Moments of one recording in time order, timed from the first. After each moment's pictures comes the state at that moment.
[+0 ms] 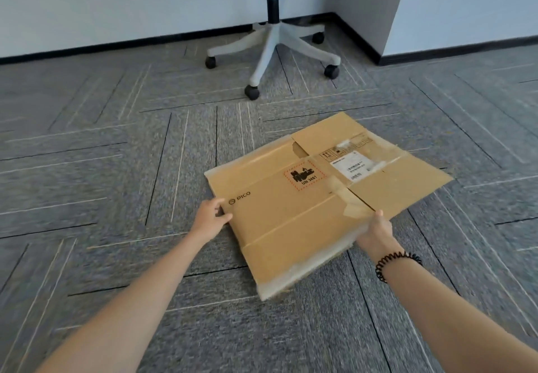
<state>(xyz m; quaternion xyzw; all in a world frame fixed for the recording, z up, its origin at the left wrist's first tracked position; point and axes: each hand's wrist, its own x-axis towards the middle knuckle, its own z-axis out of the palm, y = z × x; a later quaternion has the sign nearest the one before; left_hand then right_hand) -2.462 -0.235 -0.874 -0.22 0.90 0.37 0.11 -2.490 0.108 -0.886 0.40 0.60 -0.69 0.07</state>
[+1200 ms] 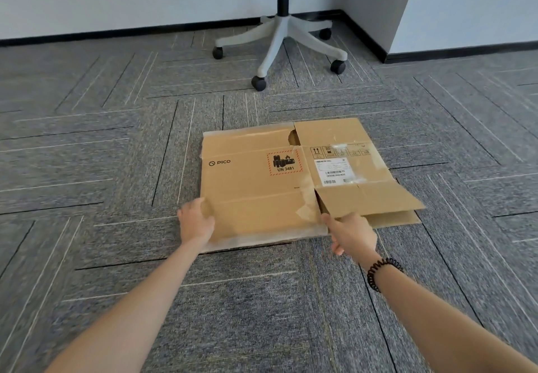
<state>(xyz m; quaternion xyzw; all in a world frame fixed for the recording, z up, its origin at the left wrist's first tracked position) -2.411 -0.254 -0.905 -0.30 0.90 0.32 -0.03 -2.437 0.069 -0.878 0.12 0.92 -0.33 0.19</state>
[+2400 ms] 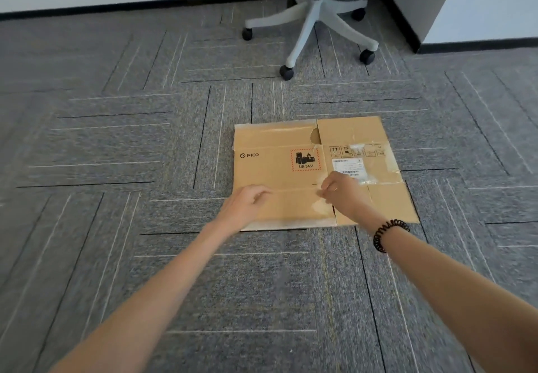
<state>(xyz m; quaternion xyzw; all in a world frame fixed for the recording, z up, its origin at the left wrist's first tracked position) -2.369 -0.214 -0.725 -0.05 0.92 0.37 0.11 -2.451 0.022 -0.716 -0.06 0.92 -0.33 0.21</state>
